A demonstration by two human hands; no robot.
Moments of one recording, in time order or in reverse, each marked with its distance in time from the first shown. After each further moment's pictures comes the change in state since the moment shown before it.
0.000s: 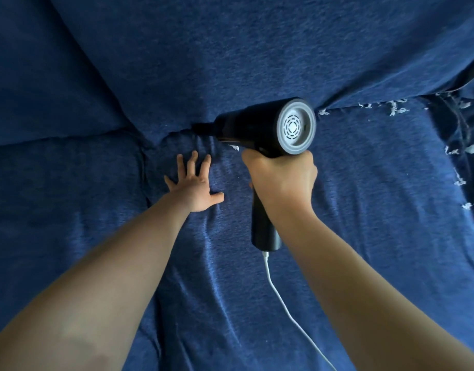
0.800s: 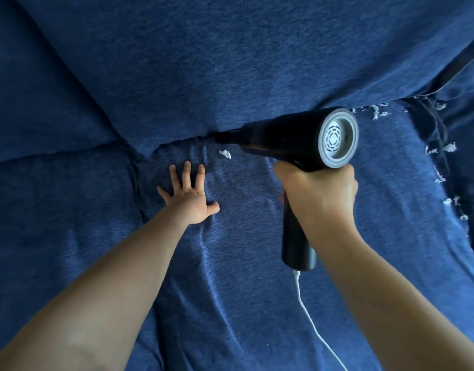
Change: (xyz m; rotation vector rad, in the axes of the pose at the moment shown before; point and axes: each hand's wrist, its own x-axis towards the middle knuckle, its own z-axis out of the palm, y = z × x) left_hand 0.001 0.004 -0.001 0.093 -0.072 -0.029; right_hand -0.008 -0.008 -0.045 -0.054 0.130 0.009
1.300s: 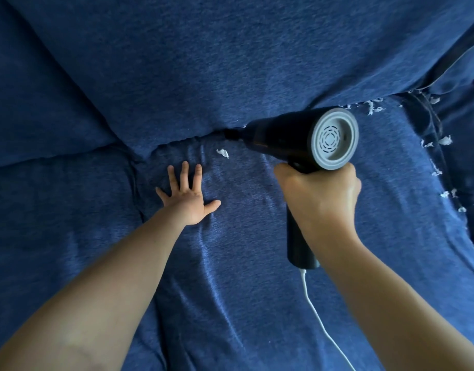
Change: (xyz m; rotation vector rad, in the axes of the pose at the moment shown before) left_hand -0.002 -0.003 0.003 0.023 0.011 0.013; right_hand -0.006 0.007 -0.004 -0.013 0.060 -0.019
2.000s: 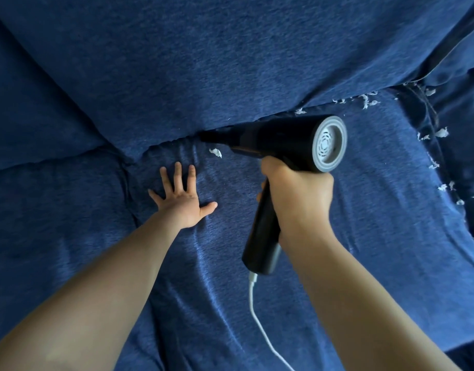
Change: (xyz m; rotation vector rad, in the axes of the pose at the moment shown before) left_hand 0.003 0.002 0.005 0.010 0.025 -0.007; right_hand 0.000 0.003 0.025 0.312 -0.068 0.242
